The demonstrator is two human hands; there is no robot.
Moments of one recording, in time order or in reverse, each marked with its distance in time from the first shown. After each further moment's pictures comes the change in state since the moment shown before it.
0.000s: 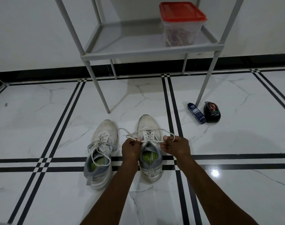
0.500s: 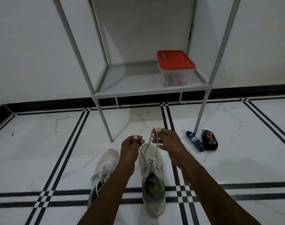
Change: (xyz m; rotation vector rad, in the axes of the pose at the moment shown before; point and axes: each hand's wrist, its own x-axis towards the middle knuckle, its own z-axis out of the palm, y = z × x) left_hand -0.011 0.120 -0.015 -0.110 -0.181 0.337; right_hand -0.017 -0.128 0.059 -0.186 -0.243 -0.254
